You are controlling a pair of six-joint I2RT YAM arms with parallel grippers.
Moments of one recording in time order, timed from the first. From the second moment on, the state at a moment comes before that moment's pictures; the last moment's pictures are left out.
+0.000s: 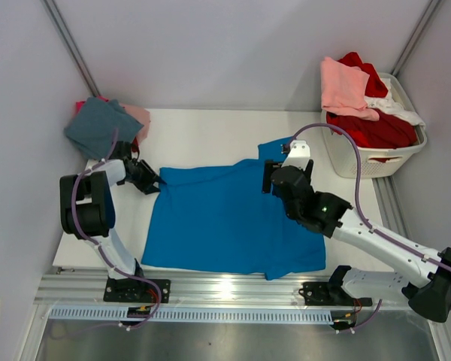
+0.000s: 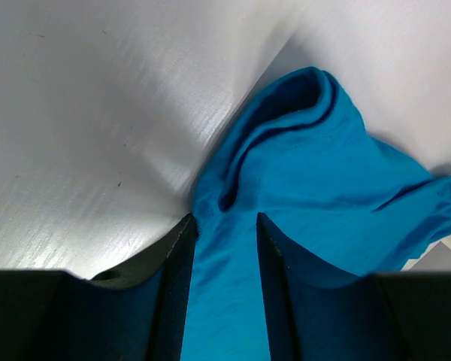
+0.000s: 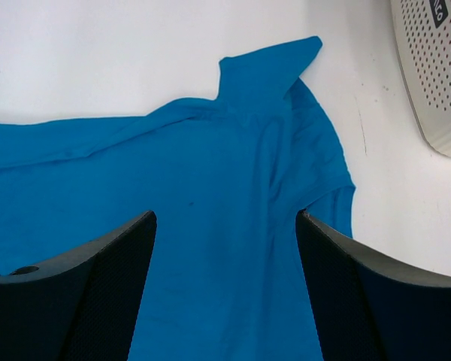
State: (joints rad) left arm 0.15 1.80 1.05 -0.42 0.36 -0.68; right arm 0.92 1.11 1.02 -0.43 0.77 0.45
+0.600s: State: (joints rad) left arm 0.18 1.78 1.05 -0.40 0.40 -0.70; right arm 0.94 1.12 1.02 -0.44 0.77 0.47
